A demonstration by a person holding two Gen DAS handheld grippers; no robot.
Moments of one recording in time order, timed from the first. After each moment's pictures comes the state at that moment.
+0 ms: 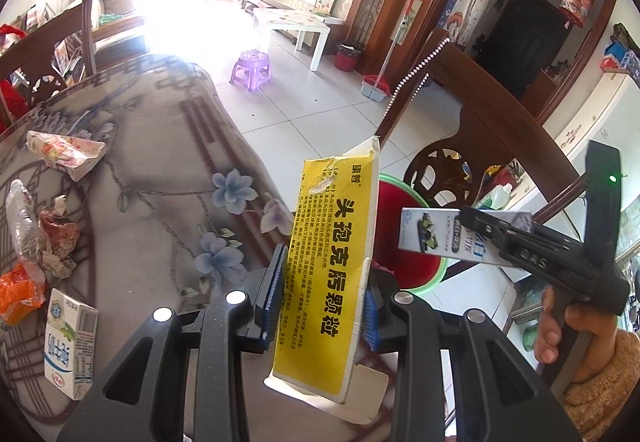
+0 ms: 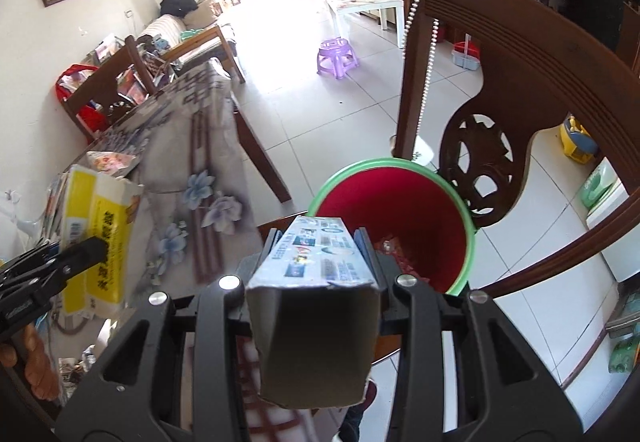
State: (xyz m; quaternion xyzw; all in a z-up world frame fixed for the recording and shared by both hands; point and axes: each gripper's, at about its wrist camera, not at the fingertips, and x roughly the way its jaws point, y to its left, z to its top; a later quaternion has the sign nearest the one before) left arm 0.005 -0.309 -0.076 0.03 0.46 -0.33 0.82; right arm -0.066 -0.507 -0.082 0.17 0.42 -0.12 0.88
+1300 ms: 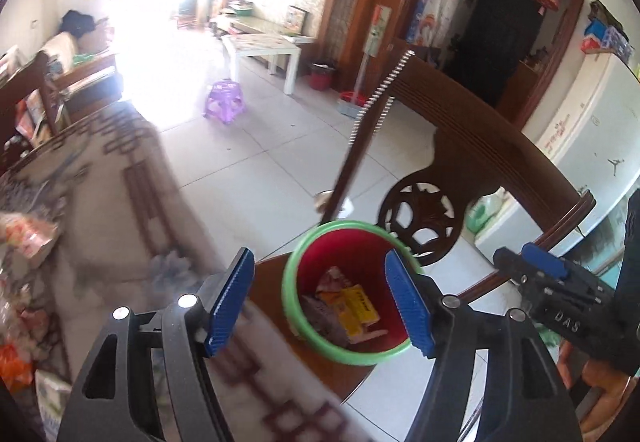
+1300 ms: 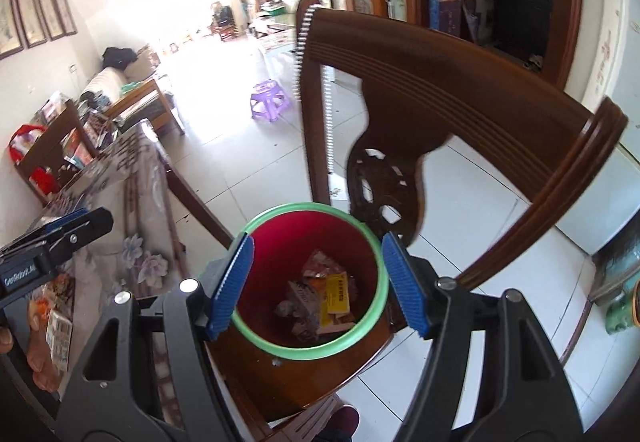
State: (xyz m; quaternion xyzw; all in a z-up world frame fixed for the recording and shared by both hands) left arm 0.025 -0.392 -0.047 0.05 0.41 -0.35 0.84; right arm -0.104 -0.561 -0.057 0.18 0.36 -0.23 0.89
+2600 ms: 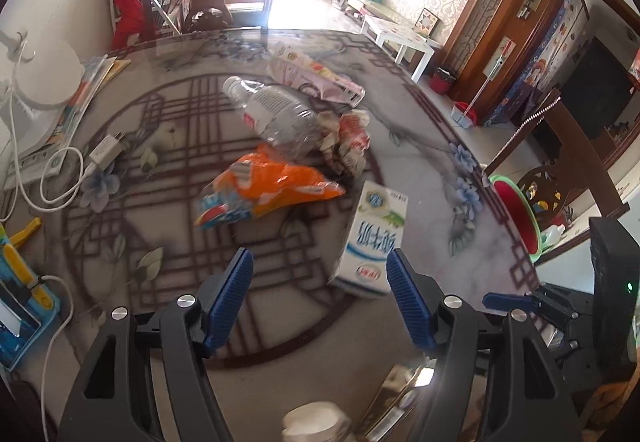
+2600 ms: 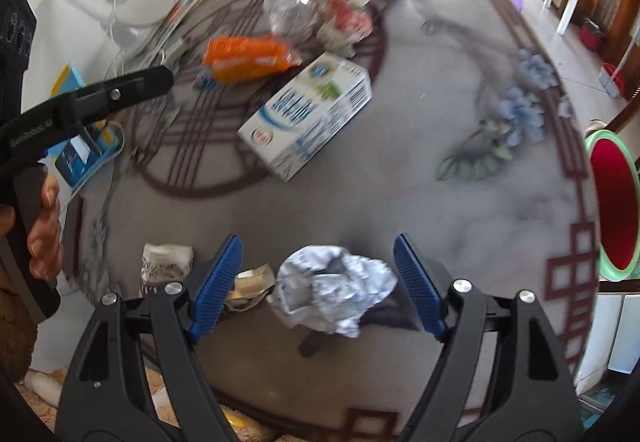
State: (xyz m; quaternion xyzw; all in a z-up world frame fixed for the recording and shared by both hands) left arm 0.013 0.022 -0.100 -0.03 0.48 -0.19 0.86; right arm -0.037 -0.151 -0.136 0.06 0.57 0.13 0.81
